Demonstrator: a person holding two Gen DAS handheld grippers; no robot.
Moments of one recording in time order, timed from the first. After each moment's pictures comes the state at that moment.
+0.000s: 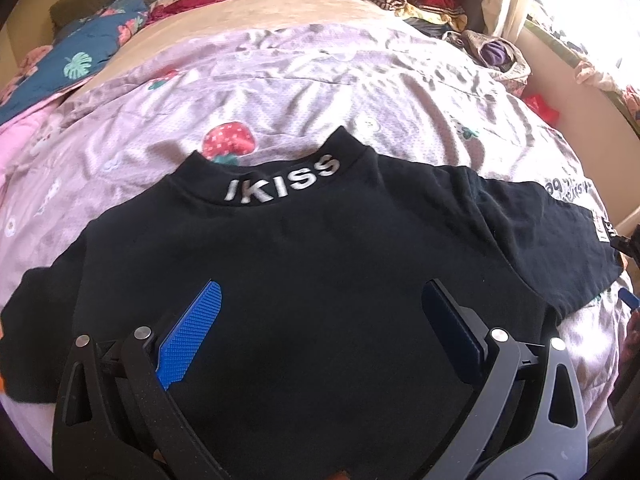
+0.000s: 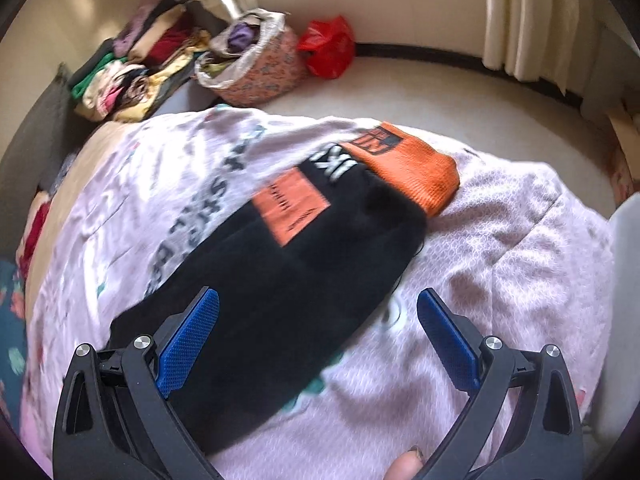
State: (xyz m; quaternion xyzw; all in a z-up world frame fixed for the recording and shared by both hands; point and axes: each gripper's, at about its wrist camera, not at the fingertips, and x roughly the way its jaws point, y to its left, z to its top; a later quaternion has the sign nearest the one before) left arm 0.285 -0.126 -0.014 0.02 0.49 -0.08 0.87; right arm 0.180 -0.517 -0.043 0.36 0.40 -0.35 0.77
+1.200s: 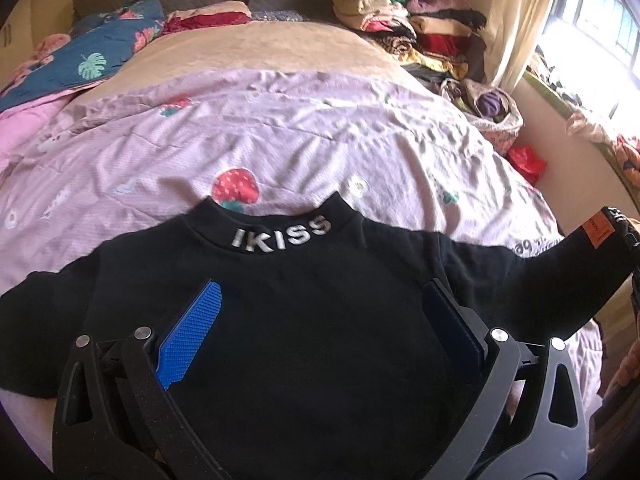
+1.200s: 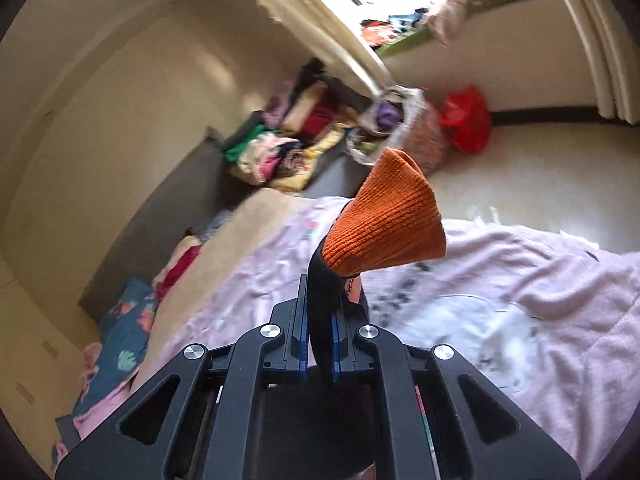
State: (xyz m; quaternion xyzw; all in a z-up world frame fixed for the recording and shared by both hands) left arm 0.282 -0.108 0.033 -0.05 0.44 -0.08 0.89; right arm 0.168 -0.488 0.061 0.36 0.18 -0.11 0.91
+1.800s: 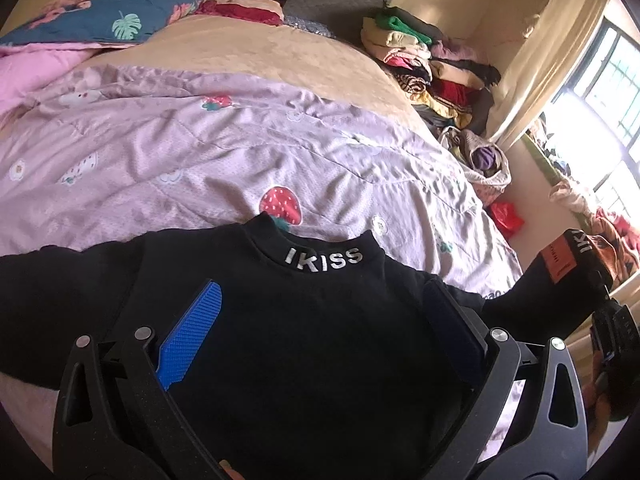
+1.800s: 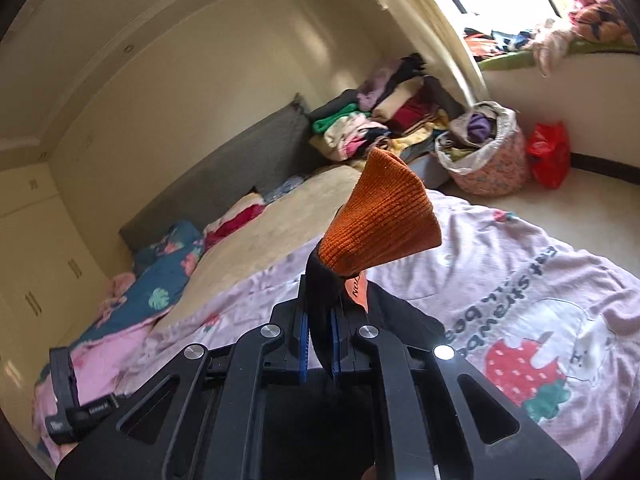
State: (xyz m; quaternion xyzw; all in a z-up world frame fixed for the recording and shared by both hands) left arm 0.275 -0.022 0.058 -0.17 0.42 -0.08 0.89; right arm 0.195 -0.380 0.103 0.26 0.19 0.01 0.95
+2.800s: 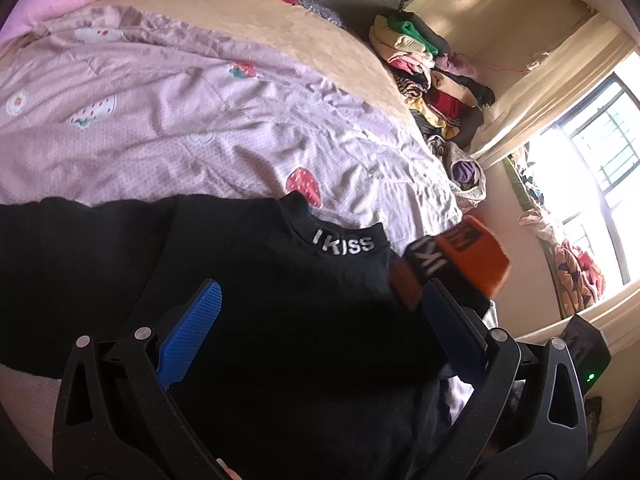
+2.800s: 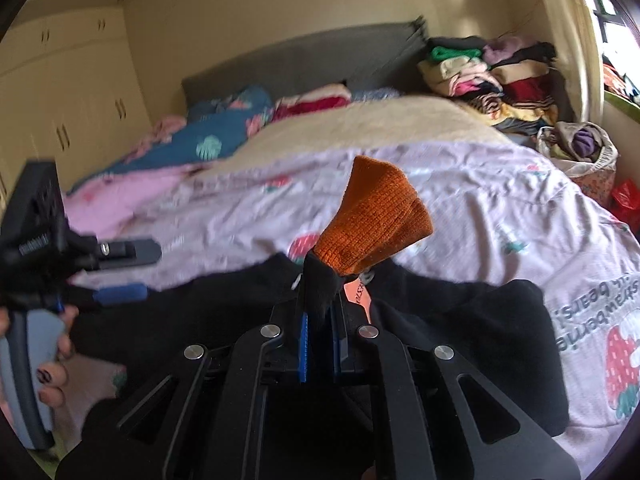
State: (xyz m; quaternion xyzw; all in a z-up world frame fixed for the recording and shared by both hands) left arm 0.266 0.047 0.033 -0.27 0.44 -0.12 0.85; right arm 0.242 -0.180 0.037 0.06 0.34 0.16 0.92
